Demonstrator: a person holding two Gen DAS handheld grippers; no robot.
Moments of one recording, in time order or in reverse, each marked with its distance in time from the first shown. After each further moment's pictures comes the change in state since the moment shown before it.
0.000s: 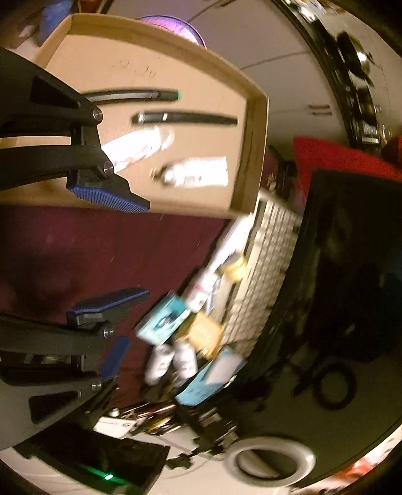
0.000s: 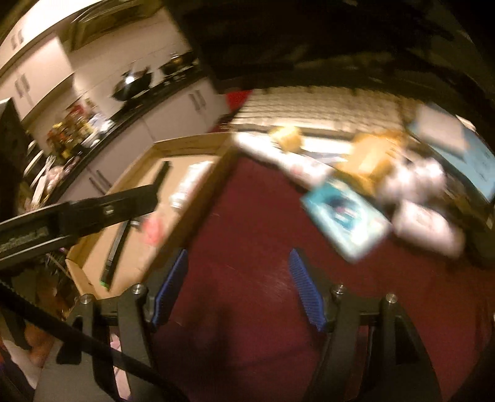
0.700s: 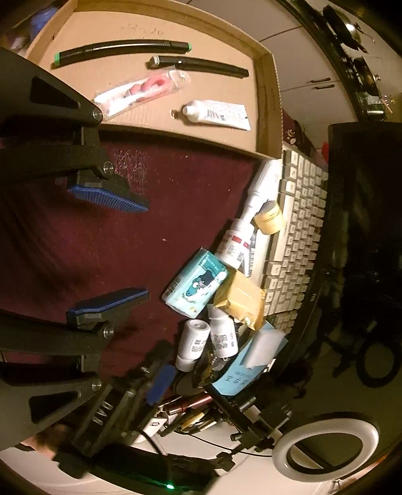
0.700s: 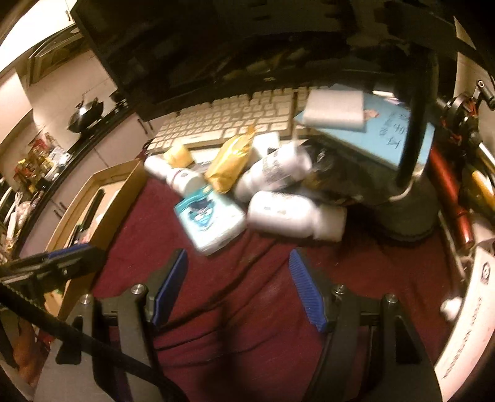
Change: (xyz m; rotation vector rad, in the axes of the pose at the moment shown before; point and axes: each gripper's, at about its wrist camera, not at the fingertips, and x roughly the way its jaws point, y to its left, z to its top) left arm 0.036 -0.054 -0.015 0.074 0.105 -0.003; right arm -0.038 -0.089 0.000 0.102 -0.082 -0.140
